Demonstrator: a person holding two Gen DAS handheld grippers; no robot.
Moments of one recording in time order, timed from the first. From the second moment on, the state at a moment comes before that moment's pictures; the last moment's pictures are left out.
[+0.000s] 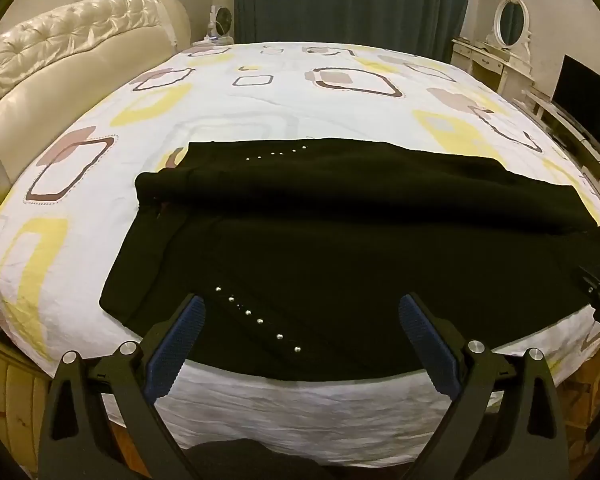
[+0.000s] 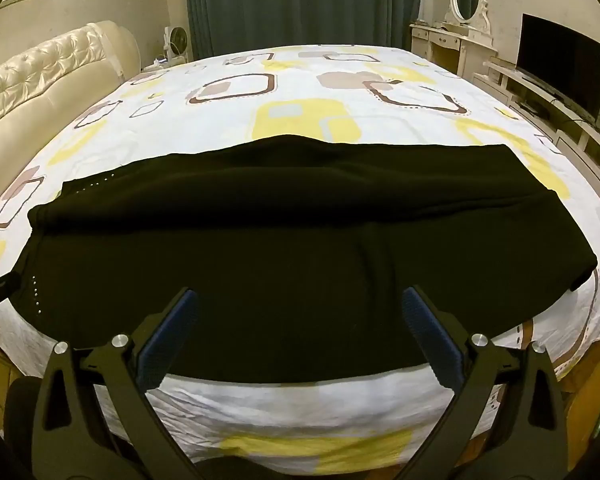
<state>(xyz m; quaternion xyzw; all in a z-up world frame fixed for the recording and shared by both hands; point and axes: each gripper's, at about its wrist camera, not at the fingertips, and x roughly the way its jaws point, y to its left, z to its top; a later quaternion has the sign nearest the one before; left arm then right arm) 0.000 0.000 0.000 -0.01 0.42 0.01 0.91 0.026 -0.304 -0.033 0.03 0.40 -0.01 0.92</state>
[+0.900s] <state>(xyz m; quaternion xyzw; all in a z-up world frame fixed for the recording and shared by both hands) 0.000 -0.001 0.002 -0.01 0.42 0.00 0.91 0.027 -0.302 -0.038 0.03 0.40 -0.01 0.91</state>
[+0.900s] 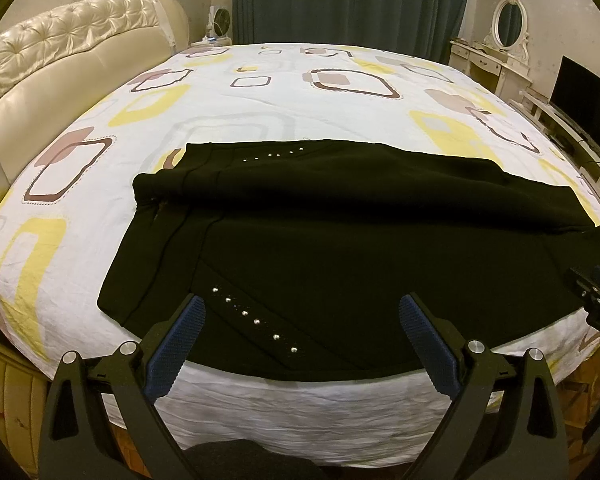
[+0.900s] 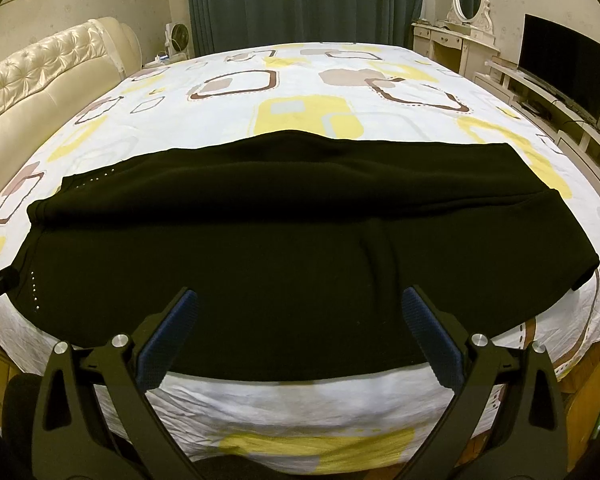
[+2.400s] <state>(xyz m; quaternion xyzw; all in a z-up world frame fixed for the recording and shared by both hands) -0.004 -0.011 0.007 -0.01 0.42 0.00 0.91 0.025 -0.297 -0.047 0.03 0.41 0.00 0.91</state>
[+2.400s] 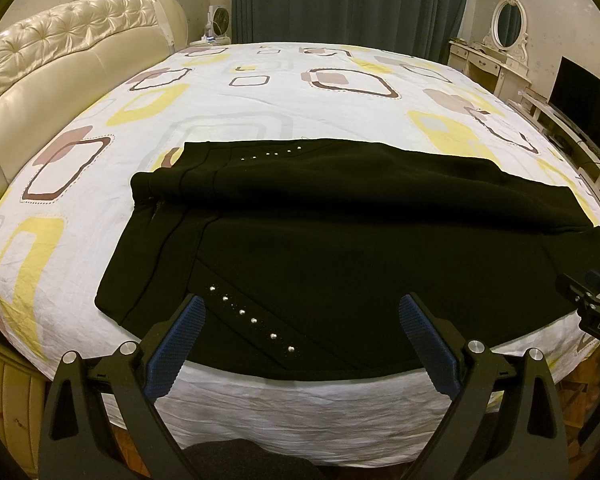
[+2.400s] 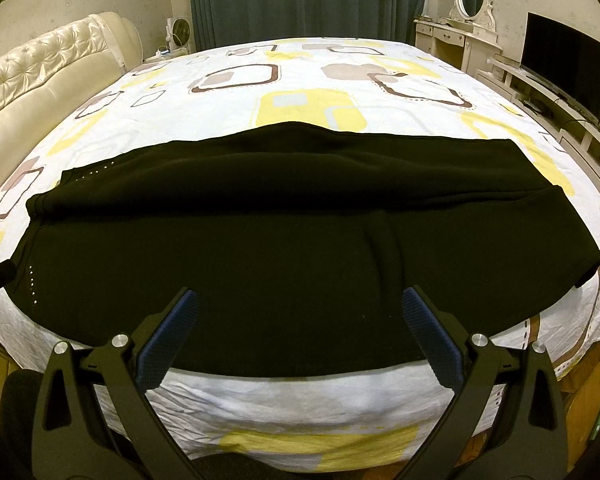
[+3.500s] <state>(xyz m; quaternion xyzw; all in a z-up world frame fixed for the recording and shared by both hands) -0.002 -0.007 0.001 0.04 0.42 0.02 0.91 0.013 -0.393 -0.012 0.23 0.38 0.02 0.90</state>
